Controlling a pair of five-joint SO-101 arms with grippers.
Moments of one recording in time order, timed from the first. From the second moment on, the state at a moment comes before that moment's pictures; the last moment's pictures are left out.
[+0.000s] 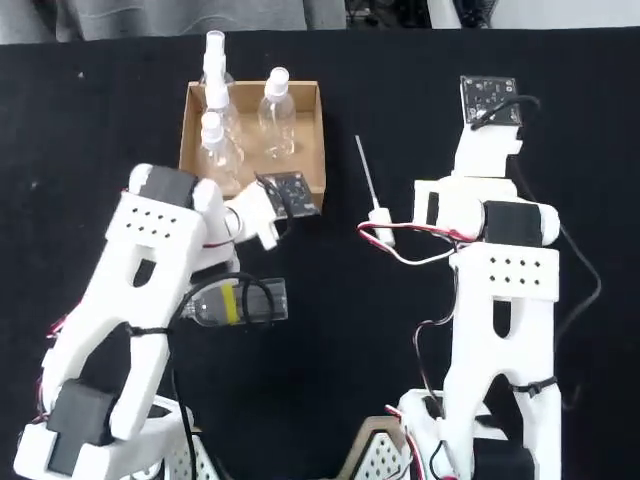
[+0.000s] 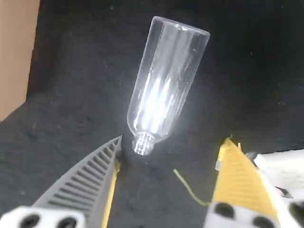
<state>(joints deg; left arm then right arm) 10.5 -16.7 16.1 92.5 -55.1 5.5 -30.5 24.7 72.5 -0.6</state>
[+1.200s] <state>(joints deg) -4.8 -47.9 33.9 86.2 -9.8 -4.8 -8.7 23.6 63.9 -0.5</state>
